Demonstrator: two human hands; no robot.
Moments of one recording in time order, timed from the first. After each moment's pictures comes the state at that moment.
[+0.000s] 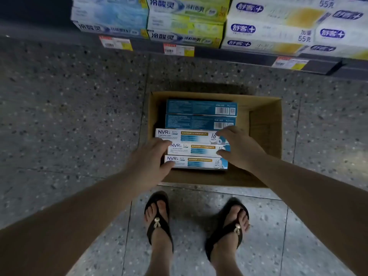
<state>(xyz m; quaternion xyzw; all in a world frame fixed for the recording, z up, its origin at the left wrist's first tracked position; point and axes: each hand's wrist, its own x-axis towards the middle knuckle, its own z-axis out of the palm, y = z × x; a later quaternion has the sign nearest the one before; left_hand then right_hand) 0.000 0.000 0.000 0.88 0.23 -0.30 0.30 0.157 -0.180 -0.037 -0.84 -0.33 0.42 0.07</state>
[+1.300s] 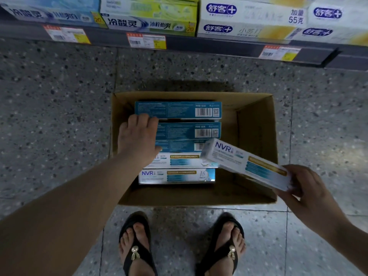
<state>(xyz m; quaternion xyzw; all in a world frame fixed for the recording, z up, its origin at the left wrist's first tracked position) 0.077 -0.005 -0.114 0.95 0.19 -0.24 0.02 0.158 -0.363 -0.072 -0.93 -0.25 0.24 0.15</state>
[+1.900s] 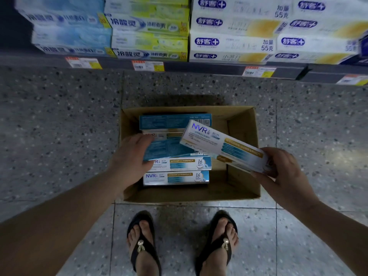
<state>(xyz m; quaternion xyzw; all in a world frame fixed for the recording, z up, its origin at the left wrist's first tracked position) 0.052 -0.002 -0.045 0.92 0.23 -0.22 0.22 0.175 -0.314 -0.017 -0.92 -0.27 0.19 0.21</state>
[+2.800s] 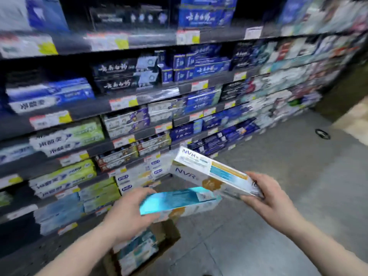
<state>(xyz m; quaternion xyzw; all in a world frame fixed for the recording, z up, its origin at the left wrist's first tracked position) 0.071 -0.121 0.548 0.92 -0.09 -0.13 0.36 0.058 -0.455 0.576 -0.96 -0.11 -0.06 0.26</state>
